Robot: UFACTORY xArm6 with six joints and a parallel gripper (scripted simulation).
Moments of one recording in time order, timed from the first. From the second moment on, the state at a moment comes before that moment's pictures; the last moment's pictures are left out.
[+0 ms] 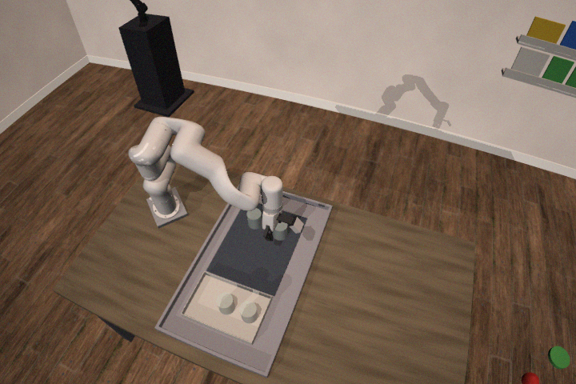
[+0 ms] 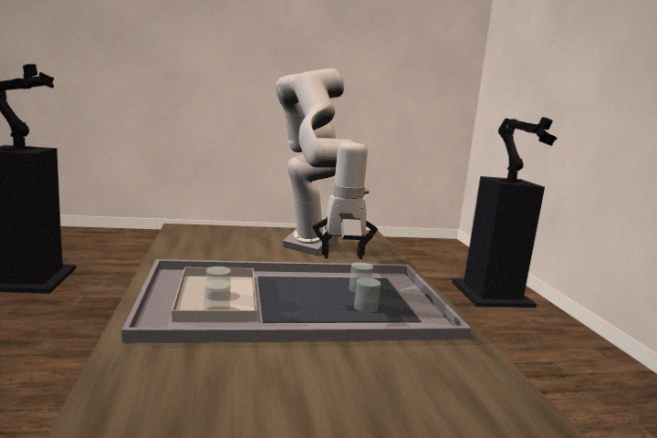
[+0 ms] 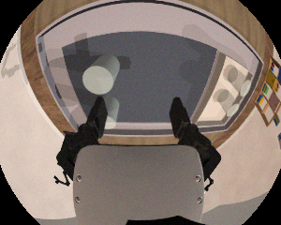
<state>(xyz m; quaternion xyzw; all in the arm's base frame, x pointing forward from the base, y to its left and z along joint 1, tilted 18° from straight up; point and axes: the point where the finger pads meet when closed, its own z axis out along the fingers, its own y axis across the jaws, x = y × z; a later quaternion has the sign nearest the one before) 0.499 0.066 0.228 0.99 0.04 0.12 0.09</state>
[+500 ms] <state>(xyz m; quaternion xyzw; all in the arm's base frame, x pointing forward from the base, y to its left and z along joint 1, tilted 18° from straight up) 0.495 0.140 0.201 0.99 0.03 0.12 0.09</state>
